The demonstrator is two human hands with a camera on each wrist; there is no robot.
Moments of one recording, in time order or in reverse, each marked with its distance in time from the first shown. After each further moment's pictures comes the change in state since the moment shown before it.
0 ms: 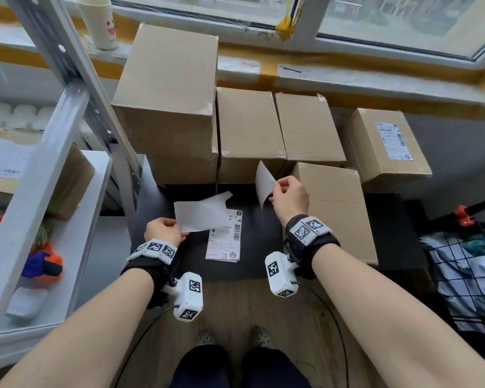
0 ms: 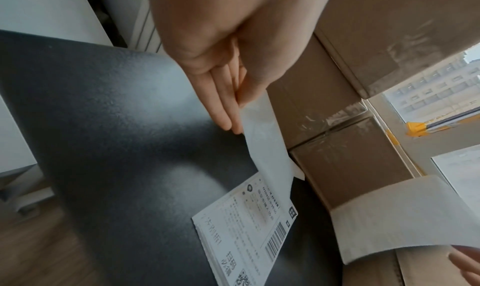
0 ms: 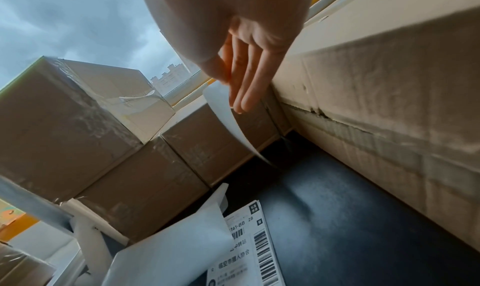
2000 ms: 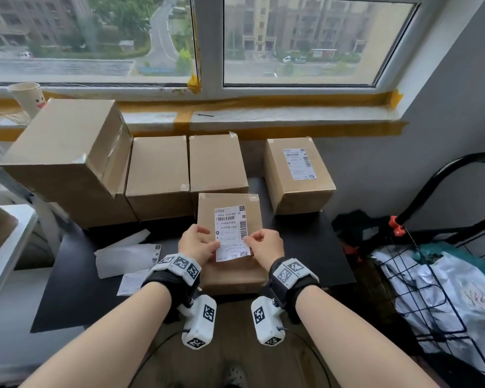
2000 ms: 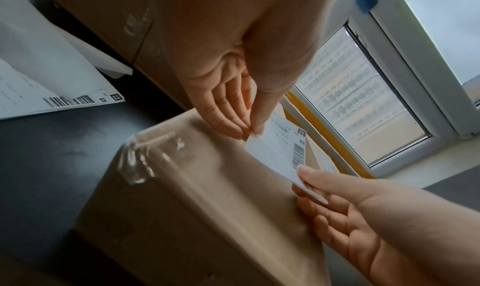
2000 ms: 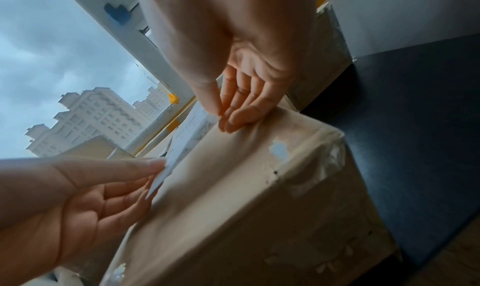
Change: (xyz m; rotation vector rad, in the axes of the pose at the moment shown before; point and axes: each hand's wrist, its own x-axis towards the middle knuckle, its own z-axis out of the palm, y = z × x) left_hand -0.187 0.068 0.201 0.301 -0.344 0.318; right_hand 0.031 0.132 -0.164 0.135 -0.228 0.120
